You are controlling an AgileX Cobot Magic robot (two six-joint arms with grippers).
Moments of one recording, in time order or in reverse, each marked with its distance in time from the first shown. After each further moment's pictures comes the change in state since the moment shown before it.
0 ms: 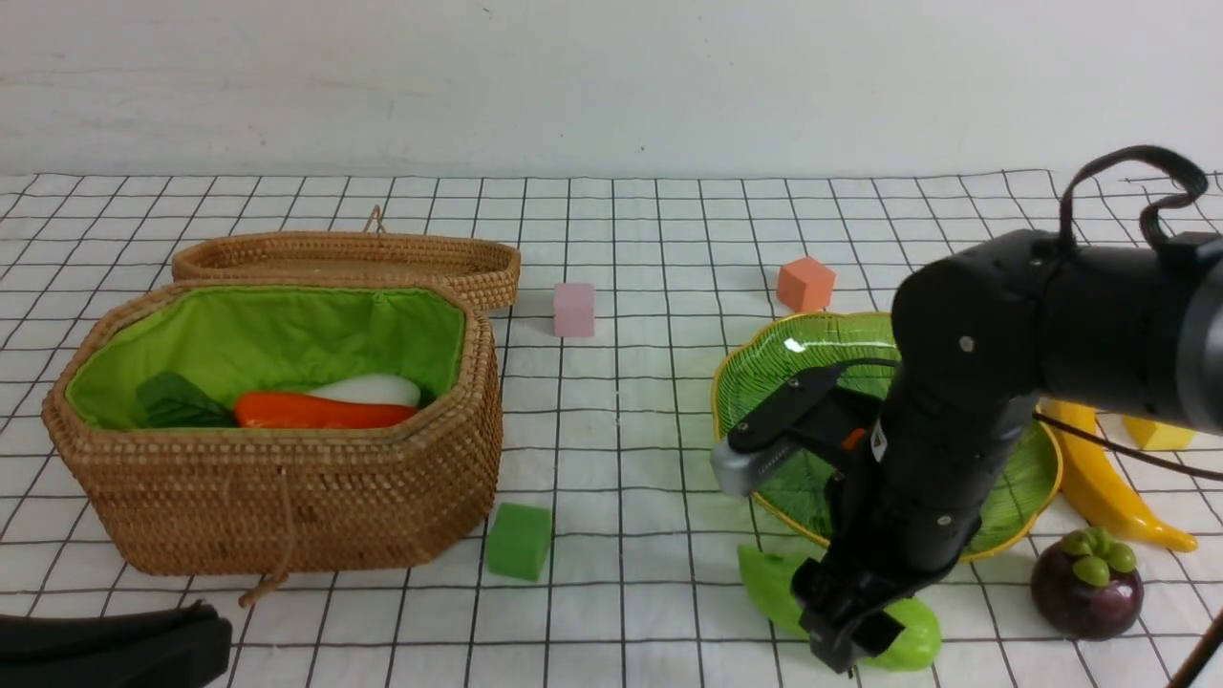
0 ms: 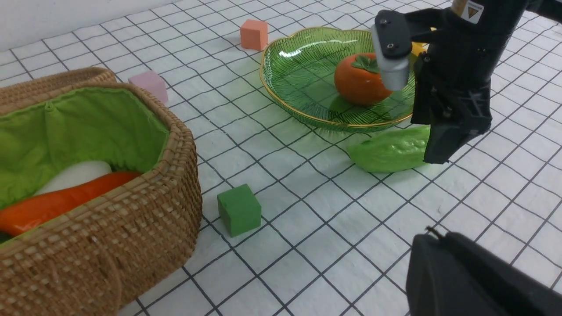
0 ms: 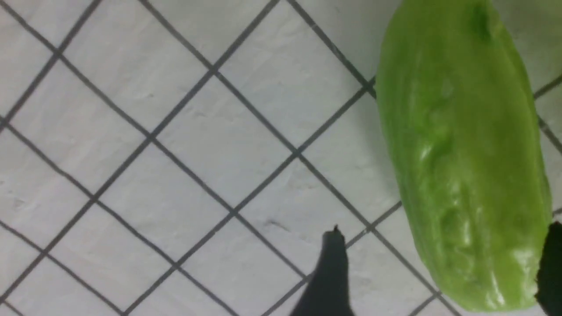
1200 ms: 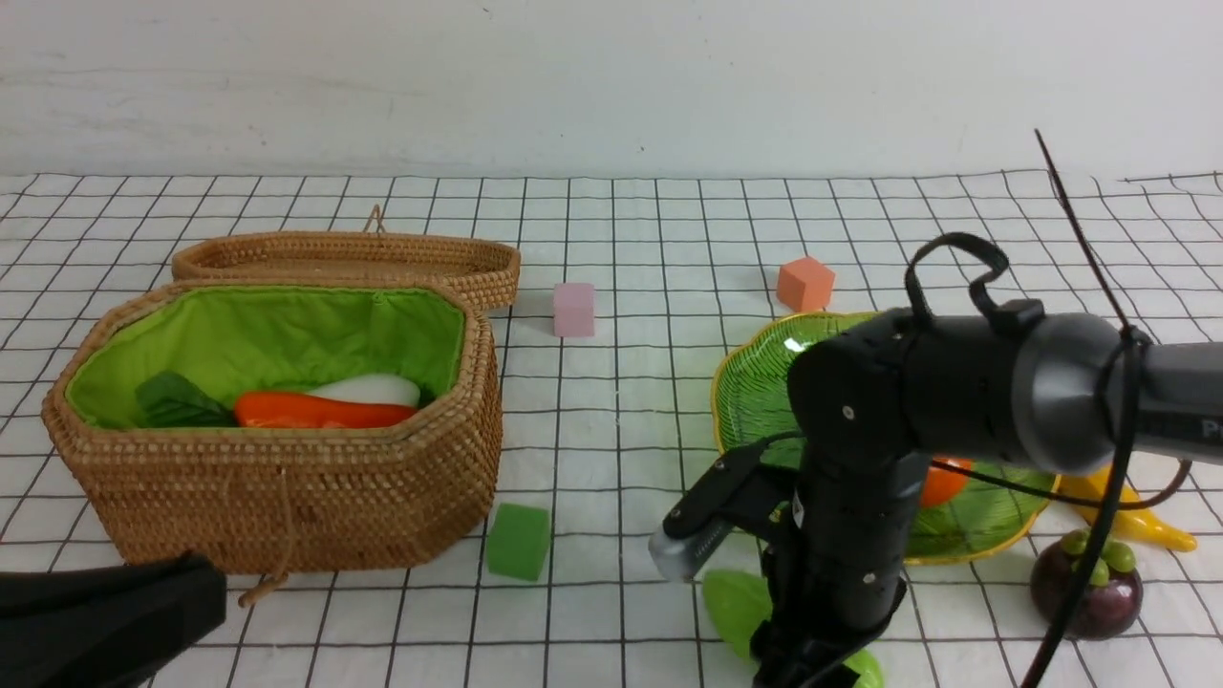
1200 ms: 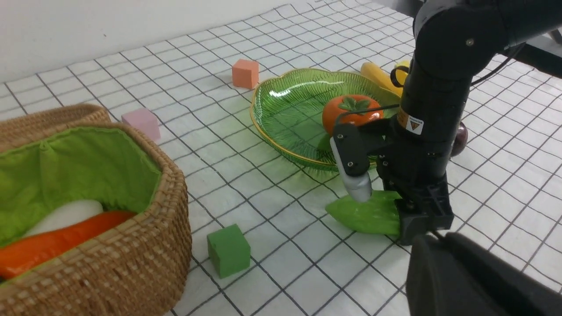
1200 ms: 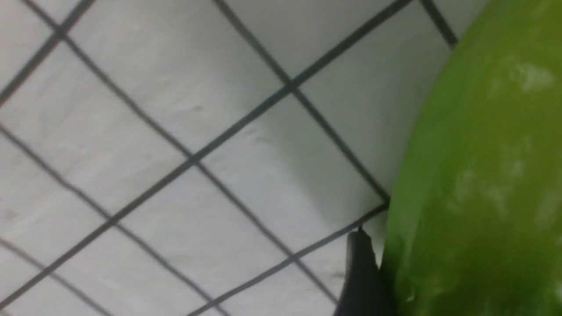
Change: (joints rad) right arm 0.084 0.137 -0.055 0.030 0.052 -0.044; left arm 0.000 0.000 -0.032 -0.033 -0.064 0.018
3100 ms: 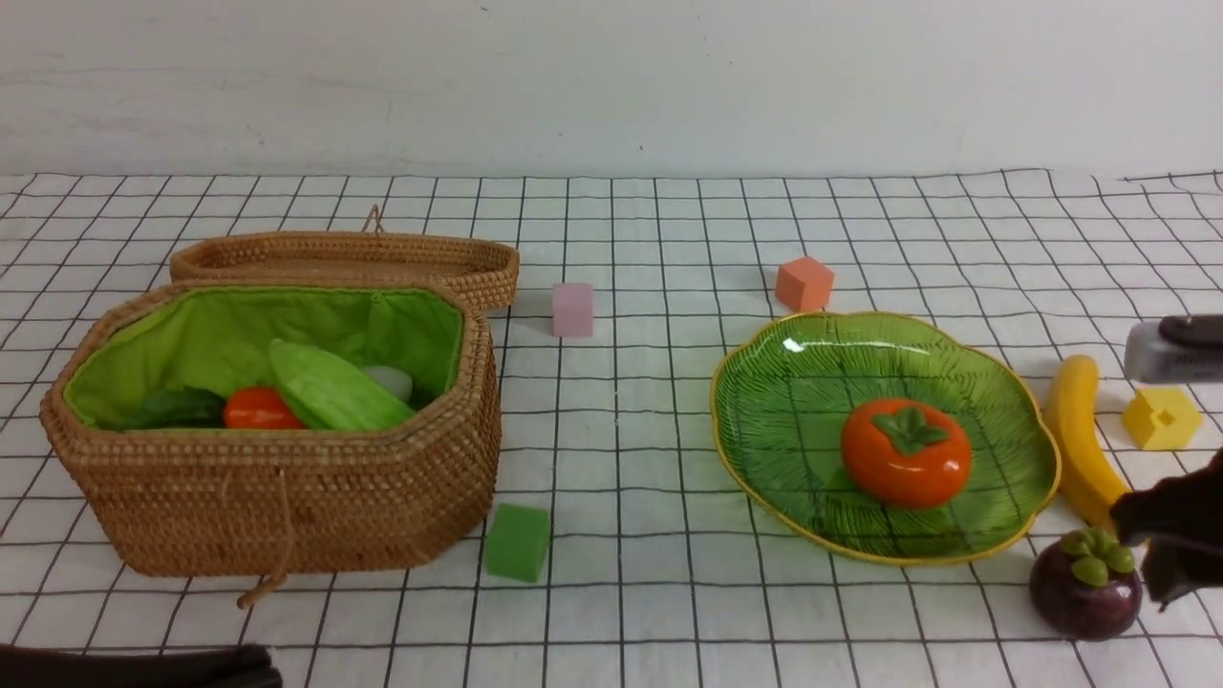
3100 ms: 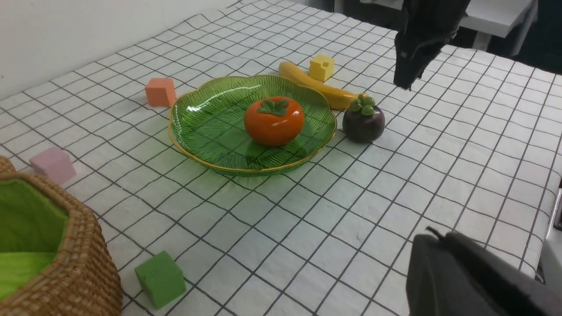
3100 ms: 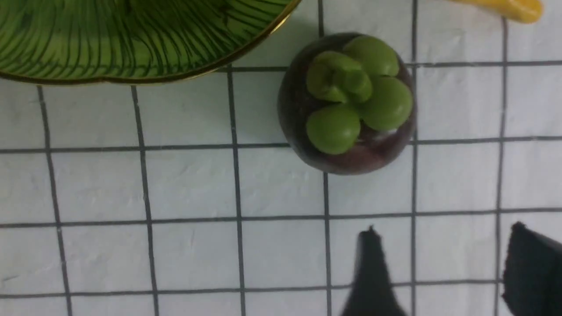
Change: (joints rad) right arm -0.559 -0.503 0.355 -0.117 -0.159 0.415; left arm 0.000 0.000 -0.009 -0.311 0.083 0.361
